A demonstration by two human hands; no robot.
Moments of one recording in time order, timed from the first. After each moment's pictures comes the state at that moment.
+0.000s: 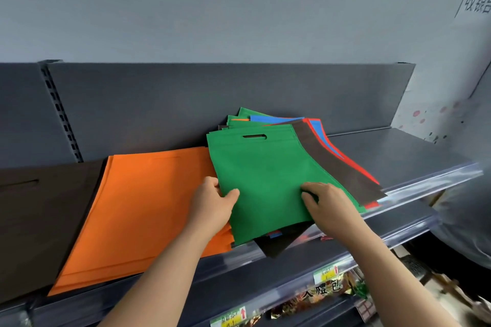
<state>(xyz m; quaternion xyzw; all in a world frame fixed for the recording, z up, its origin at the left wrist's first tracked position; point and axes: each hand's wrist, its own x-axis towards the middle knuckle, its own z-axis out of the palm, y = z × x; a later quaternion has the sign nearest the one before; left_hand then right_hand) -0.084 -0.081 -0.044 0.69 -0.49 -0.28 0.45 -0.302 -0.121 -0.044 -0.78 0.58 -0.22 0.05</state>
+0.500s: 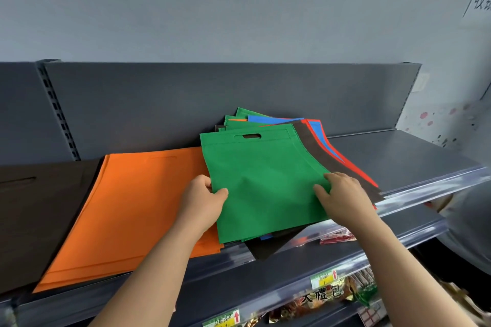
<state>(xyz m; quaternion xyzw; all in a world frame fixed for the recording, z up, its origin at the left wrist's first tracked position) -0.085 -0.086 -0.043 0.71 -0.46 -0.28 0.45 -0.333 -0.146 -0.036 -0.72 0.66 -0.20 0.04</state>
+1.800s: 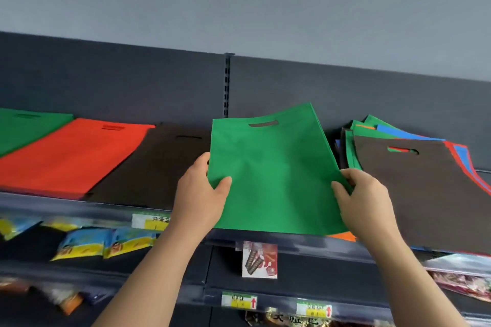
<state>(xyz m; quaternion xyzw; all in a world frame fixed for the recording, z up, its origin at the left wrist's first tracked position) 0.072 0.106 -0.021 0.79 -0.38 -0.04 0.48 -0.131 -0.040 -0.020 -0.78 0.49 -0.36 0.12</state>
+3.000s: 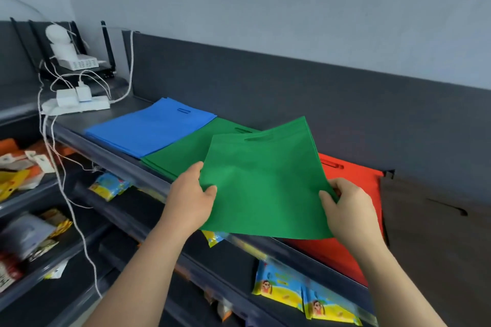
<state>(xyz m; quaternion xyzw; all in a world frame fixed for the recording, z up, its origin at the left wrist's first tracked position) 0.502 0.377 -0.033 0.88 -0.18 -0.02 0.44 0.370 0.164 -0.036 -0.87 0.31 -0.28 0.25</state>
